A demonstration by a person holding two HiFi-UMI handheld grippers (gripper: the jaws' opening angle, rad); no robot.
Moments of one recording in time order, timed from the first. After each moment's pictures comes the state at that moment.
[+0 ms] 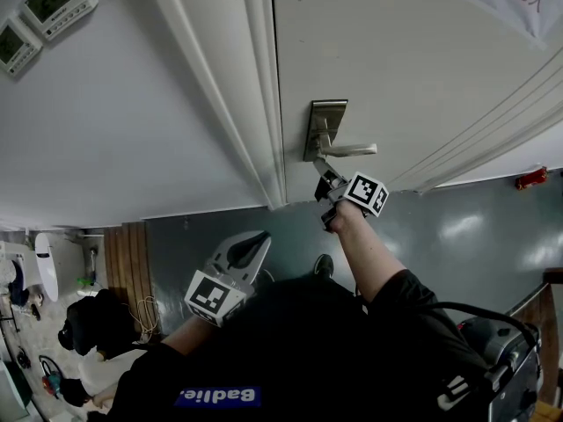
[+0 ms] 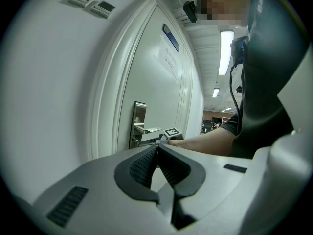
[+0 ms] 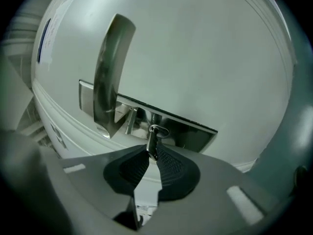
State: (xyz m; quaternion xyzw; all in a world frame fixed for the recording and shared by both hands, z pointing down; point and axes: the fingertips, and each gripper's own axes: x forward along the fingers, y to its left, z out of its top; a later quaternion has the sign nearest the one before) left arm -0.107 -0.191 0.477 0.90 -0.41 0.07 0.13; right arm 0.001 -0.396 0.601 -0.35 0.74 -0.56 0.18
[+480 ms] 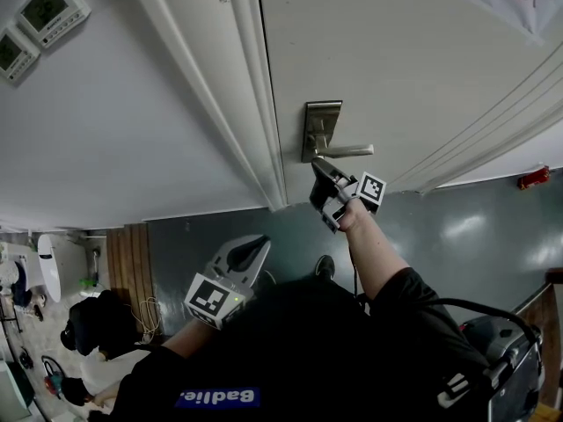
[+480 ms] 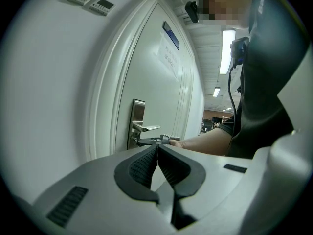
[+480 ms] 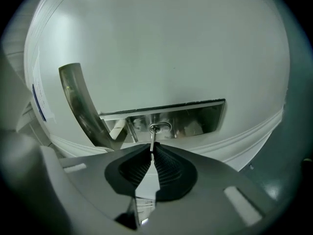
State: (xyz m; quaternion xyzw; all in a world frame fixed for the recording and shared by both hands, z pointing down) left arm -0.099 -0.186 0.481 0.90 -0.41 0.07 0.14; right arm 0.005 -0.396 0.607 -0.19 0.65 -0.68 0.30
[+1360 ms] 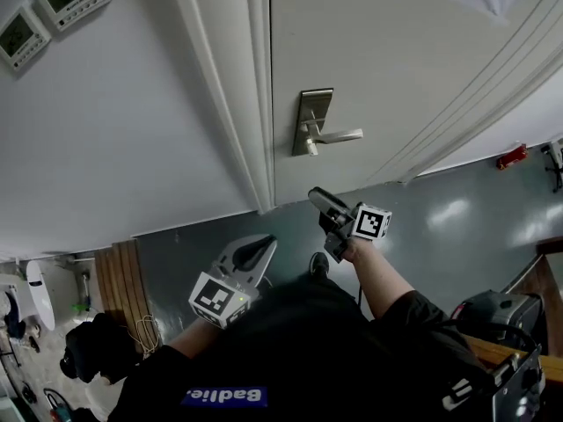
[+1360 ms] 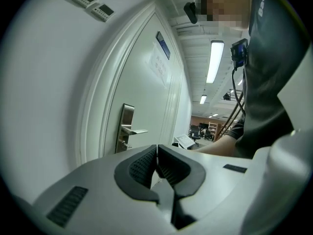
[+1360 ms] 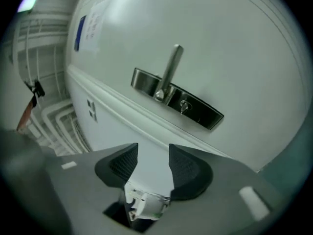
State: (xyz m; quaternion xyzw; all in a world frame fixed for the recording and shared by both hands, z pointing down) left arm -0.104 -0.153 0.471 0.93 -0.34 0.03 0.13; right arm -0.002 -0.271 0.566 -0.26 0.83 -0.47 0.16
